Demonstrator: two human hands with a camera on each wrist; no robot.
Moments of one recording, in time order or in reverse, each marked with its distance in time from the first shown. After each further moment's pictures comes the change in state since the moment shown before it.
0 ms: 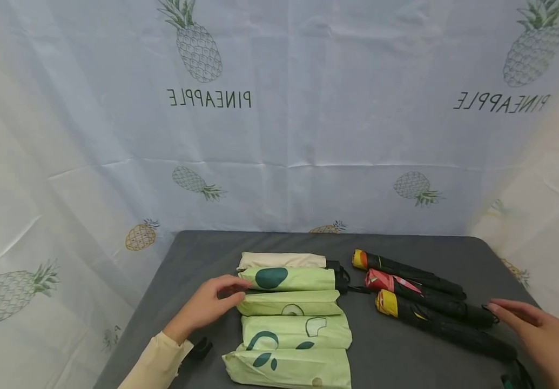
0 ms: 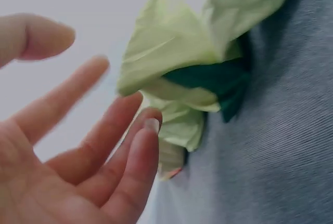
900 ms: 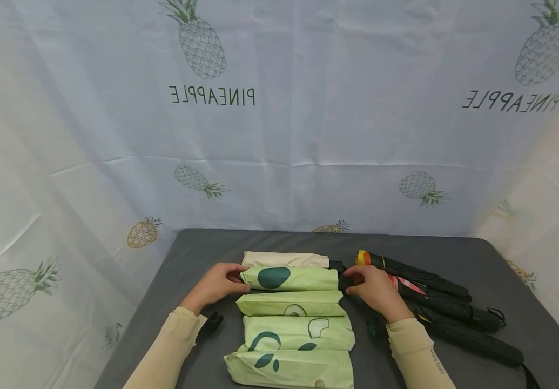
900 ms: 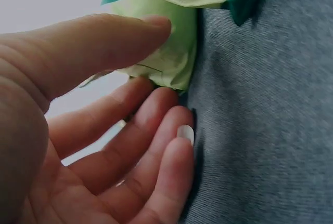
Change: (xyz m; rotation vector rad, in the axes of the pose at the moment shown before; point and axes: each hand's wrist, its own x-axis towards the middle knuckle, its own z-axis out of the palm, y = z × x) left_hand 0.049 -0.034 -0.008 0.082 0.021 -0.168; right_hand -0.017 -0.169 0.186 -0.160 -0.296 -0.617
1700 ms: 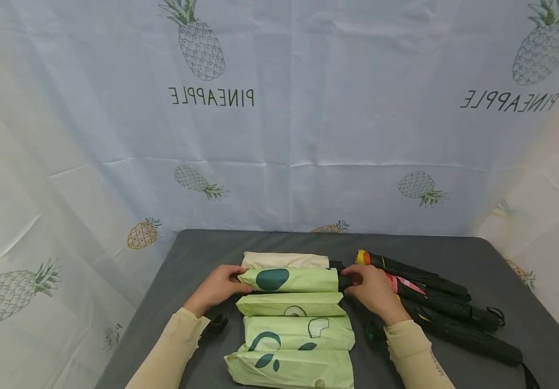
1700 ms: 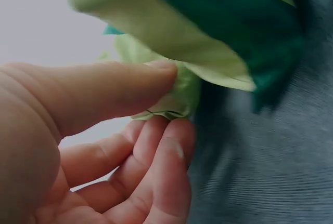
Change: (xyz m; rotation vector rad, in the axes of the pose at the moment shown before) left_hand -0.006 0.012 0.004 -0.077 -0.009 -0.061; right_hand -0.007 -0.011 0.003 -0.005 0.081 -0.039
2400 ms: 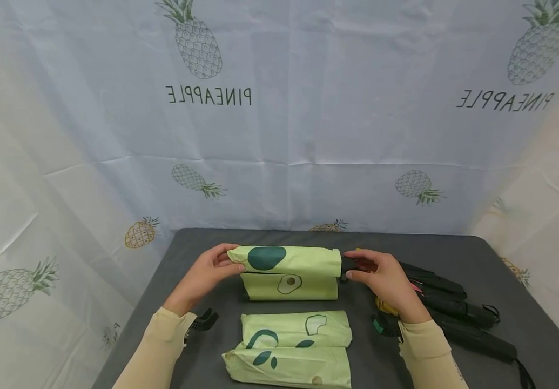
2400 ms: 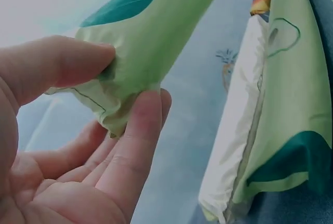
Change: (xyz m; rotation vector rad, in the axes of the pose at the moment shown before) left_hand -0.021 0.039 -0.028 -0.382 -0.017 0.064; right_hand -0.015 -0.020 -0.050 0.222 -0.033 -0.016
